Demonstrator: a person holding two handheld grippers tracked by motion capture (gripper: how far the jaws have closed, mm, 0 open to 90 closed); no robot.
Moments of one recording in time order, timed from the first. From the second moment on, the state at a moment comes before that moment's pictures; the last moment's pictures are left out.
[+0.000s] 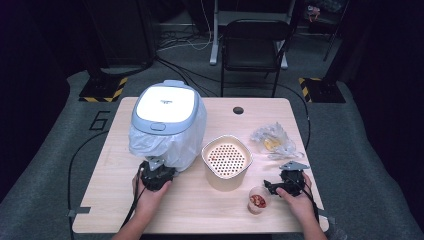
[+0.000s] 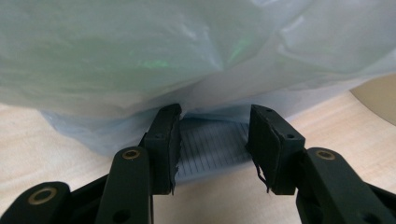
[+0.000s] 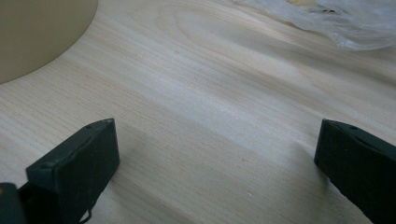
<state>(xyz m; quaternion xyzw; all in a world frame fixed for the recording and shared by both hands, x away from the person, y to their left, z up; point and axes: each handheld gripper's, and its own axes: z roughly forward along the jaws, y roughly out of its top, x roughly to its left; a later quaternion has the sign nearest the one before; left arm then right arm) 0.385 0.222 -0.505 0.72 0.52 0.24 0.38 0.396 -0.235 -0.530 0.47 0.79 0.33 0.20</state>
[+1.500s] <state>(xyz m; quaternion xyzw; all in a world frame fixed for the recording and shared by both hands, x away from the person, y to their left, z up) 0.384 0.211 -0.527 0.69 0.54 0.28 0.37 0.395 -0.235 -0.529 0.47 0.79 0.33 0.19</state>
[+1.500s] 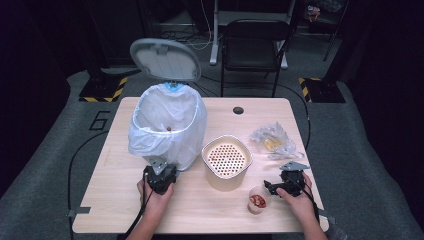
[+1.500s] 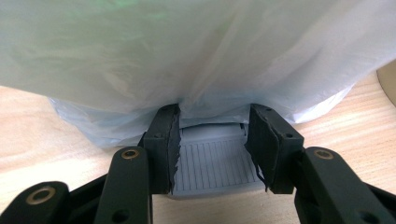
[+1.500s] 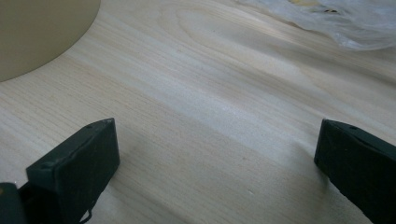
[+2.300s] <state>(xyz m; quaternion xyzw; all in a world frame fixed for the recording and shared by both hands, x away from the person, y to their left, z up) 0.385 0.212 -0.527 0.70 0.54 0.28 0.38 0.395 -0.236 -0.530 0.46 0.80 0.33 0.19</state>
